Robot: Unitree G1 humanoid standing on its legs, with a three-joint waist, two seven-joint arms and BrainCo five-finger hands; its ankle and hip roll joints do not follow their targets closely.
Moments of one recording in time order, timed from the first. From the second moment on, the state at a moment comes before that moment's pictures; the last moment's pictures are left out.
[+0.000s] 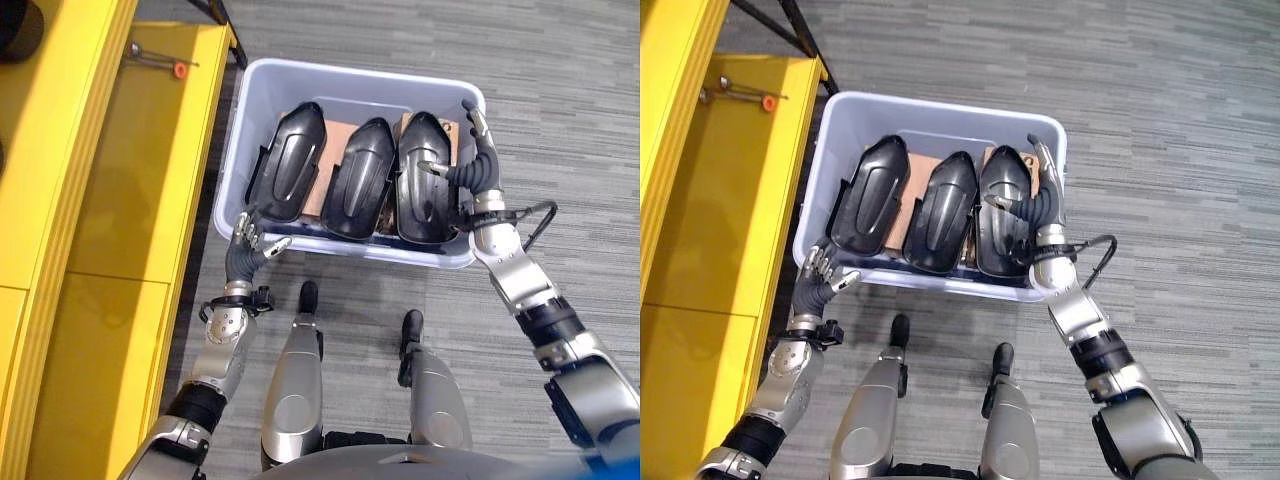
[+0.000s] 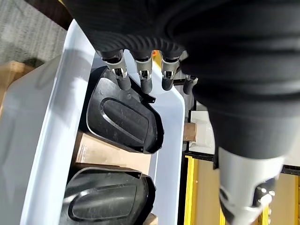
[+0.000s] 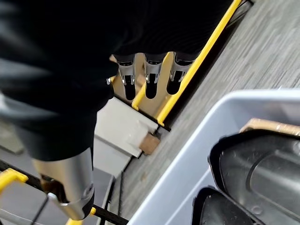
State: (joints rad) left arm -0.20 0.39 -0.24 0.35 -0.46 -0.44 0.21; right arm -0.72 -0.46 0.32 0.37 -0.03 -0.07 -0.45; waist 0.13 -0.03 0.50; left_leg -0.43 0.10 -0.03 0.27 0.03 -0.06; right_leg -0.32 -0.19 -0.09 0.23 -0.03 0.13
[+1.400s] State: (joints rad) left arm -0.21 0.36 -0.32 0.28 -0.50 -0.42 0.27; right arm -0.84 -0.33 0.40 0.59 0.36 0.11 -0.40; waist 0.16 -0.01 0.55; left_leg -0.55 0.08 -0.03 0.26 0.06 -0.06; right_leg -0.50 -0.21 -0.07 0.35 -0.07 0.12
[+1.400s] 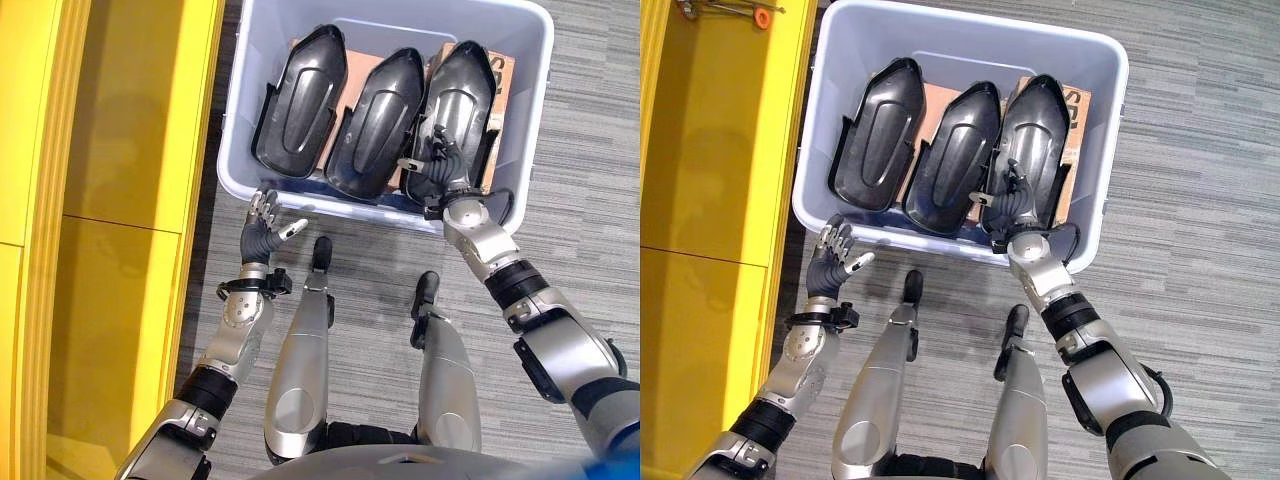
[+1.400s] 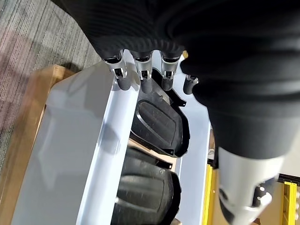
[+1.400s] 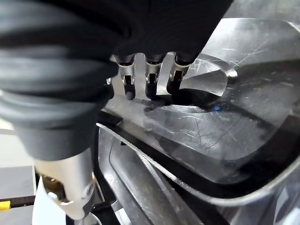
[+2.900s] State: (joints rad) left arm -0.13 0.24 -0.43 0.28 -0.53 -0.58 0.40; right arm -0.55 -0.39 0.41 0.22 -0.38 0.14 -0.95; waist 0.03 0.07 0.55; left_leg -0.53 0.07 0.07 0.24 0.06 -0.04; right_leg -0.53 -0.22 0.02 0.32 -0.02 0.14
